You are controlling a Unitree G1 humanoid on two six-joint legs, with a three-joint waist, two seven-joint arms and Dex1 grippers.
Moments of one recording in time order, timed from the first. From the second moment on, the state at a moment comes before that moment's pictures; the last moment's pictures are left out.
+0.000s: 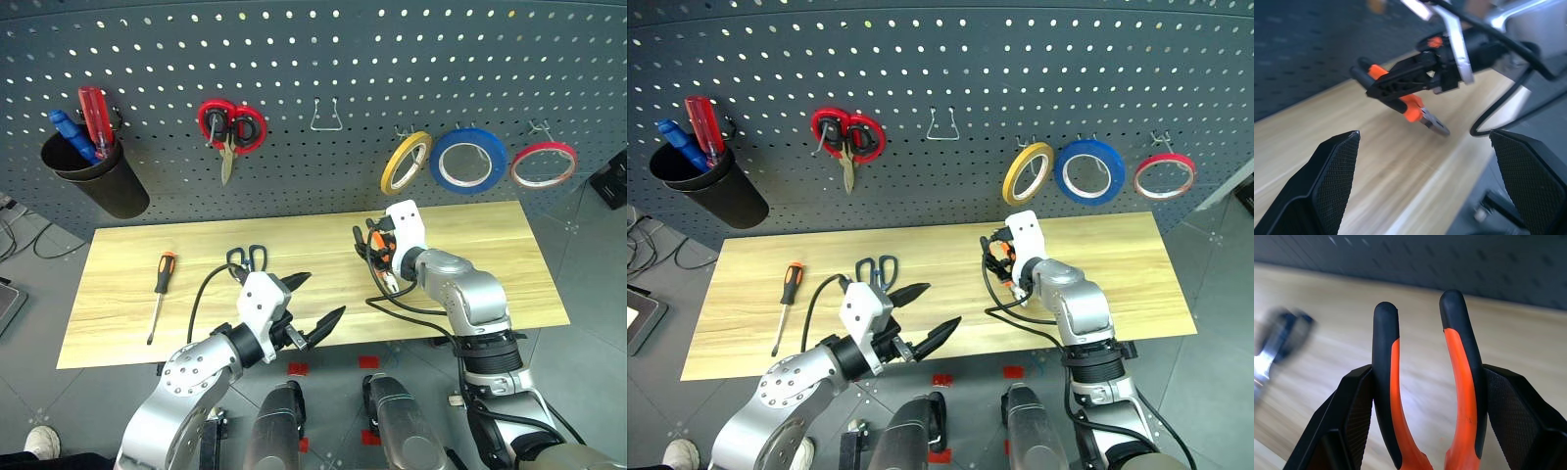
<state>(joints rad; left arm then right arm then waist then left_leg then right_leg) 0.17 0.38 -0.05 -0.75 -0.36 0.53 -0.47 -0.61 -0.08 0.03 -0.04 0.18 0.89 0.33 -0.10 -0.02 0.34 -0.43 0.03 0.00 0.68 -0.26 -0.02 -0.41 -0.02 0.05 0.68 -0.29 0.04</state>
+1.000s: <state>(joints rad) -0.10 0.35 0.13 -0.91 -0.39 0.65 -0.14 -0.97 0.11 -0.13 0.15 0.29 0.40 0.15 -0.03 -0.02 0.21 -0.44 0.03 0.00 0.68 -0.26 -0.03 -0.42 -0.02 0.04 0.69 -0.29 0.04</state>
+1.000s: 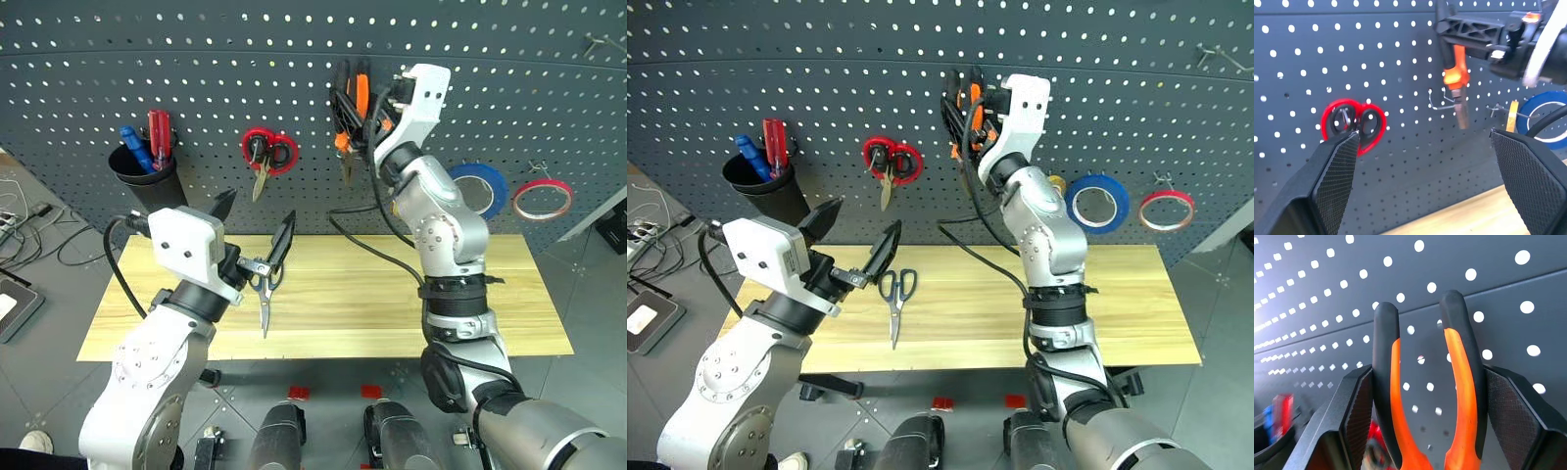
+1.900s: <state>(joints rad) -0.24 0.36 0.12 -0.77 -0.35 0.64 -0.15 -1.06 0.14 -0.05 0.43 0.10 -0.12 -0.02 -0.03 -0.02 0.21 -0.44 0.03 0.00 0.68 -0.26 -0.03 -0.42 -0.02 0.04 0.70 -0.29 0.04</state>
